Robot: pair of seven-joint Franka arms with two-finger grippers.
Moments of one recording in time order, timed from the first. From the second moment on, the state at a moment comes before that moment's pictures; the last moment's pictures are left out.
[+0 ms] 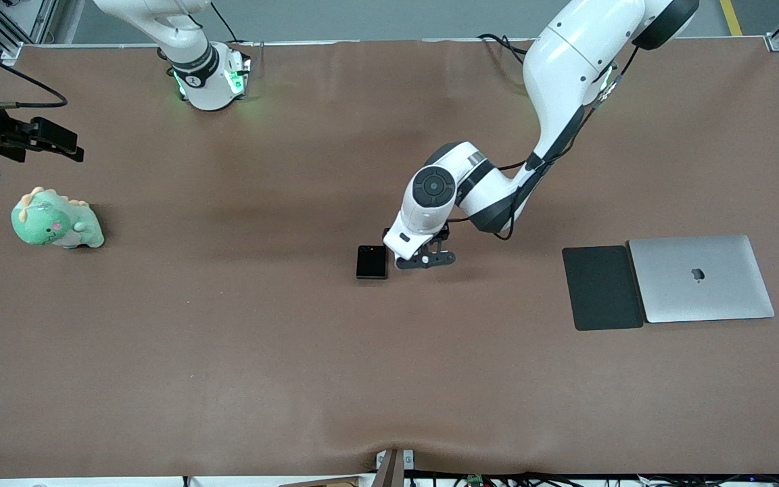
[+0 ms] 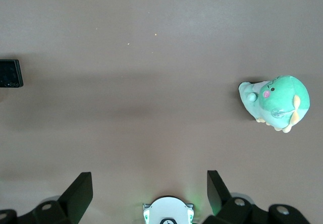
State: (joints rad) left arm -0.43 0.74 -0.38 -1.60 0.18 2.29 -0.96; right arm 0.05 0.00 -0.05 -1.53 0.03 1.36 0.02
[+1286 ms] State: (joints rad) left arm -0.52 0.82 -0.31 -1.57 0.19 2.37 -1.01; right arm 0.23 0.32 -0.04 -1.53 0.17 1.69 0.03
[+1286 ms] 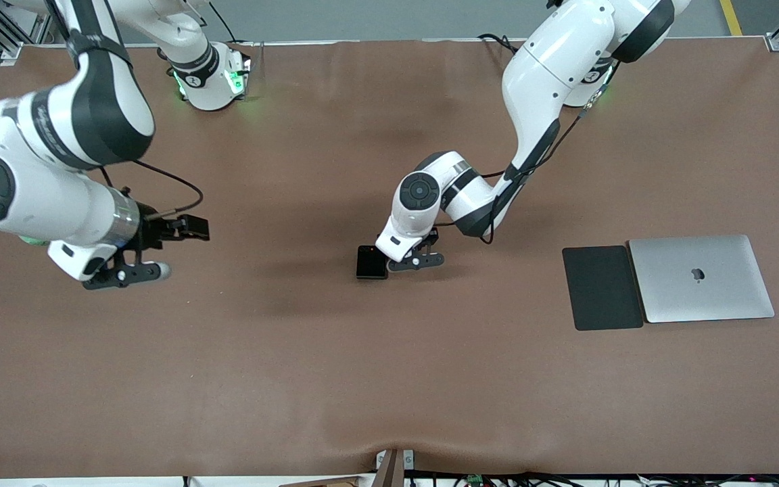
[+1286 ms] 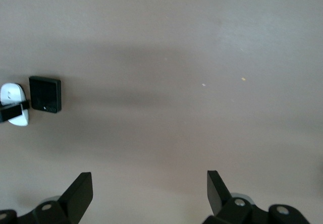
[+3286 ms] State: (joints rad) left arm 0.07 0.52 -0.34 -1.79 0.29 2.18 -0.39; right arm 0.69 0.85 -0.04 -1.40 0.19 2.29 0.46
